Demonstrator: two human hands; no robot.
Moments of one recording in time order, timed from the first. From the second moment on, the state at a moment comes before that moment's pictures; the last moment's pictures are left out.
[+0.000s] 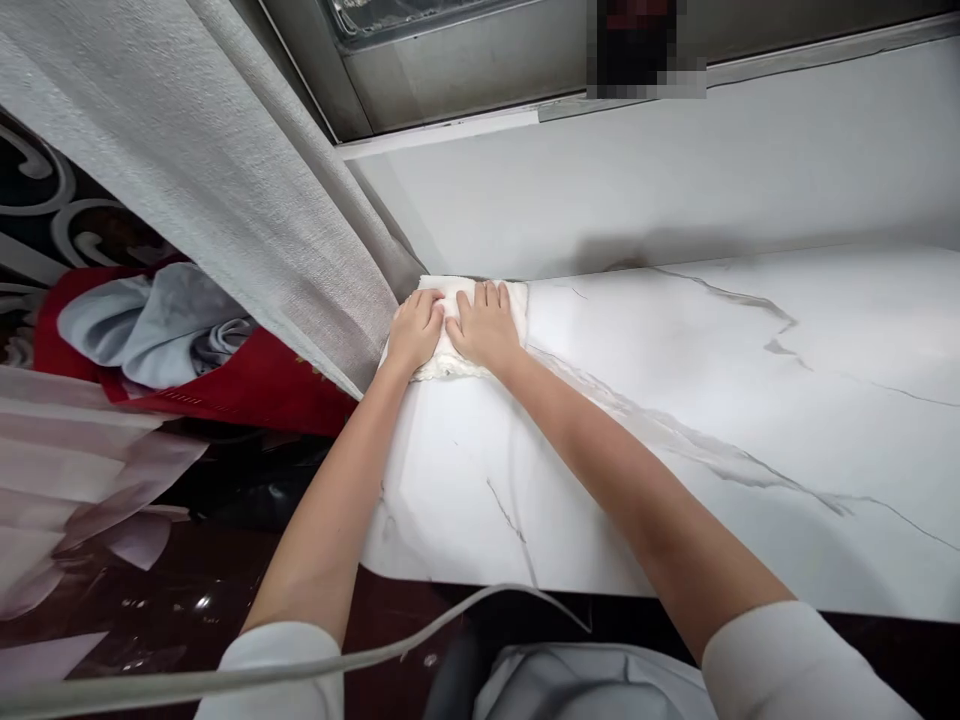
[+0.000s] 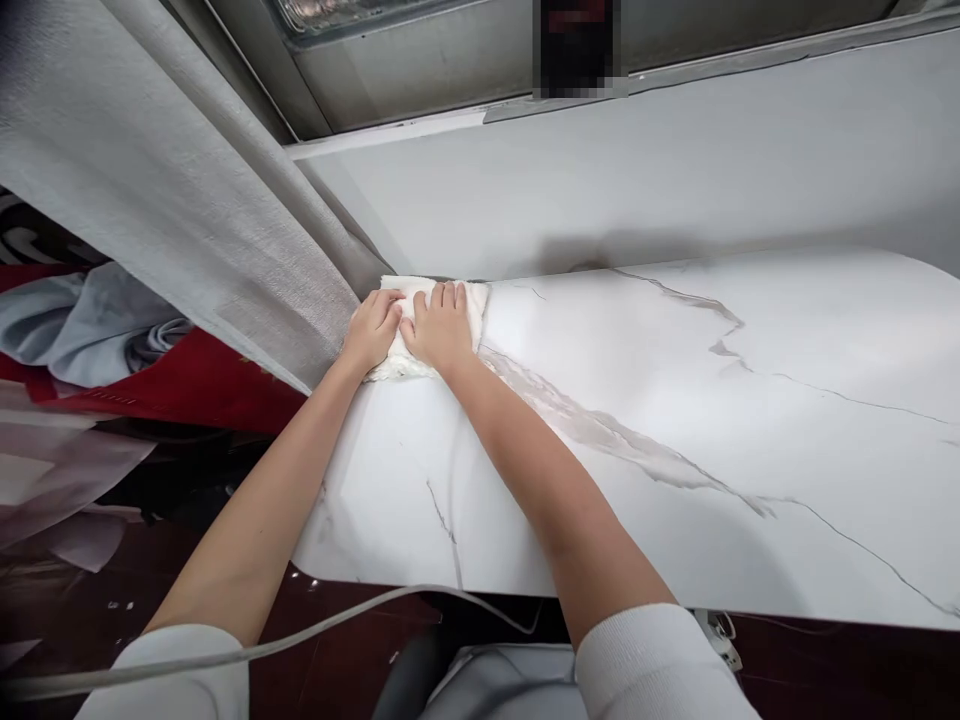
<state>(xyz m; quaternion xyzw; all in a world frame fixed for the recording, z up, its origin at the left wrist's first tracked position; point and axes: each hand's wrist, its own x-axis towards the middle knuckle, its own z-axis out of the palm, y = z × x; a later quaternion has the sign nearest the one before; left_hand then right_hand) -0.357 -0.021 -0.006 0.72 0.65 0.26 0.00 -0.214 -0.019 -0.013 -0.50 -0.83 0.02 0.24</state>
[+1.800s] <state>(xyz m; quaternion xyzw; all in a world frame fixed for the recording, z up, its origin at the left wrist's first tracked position) -0.398 -0.040 -0.001 0.72 0.65 0.24 0.03 -0.240 -0.043 -0.004 -0.48 -0.84 0.07 0.23</state>
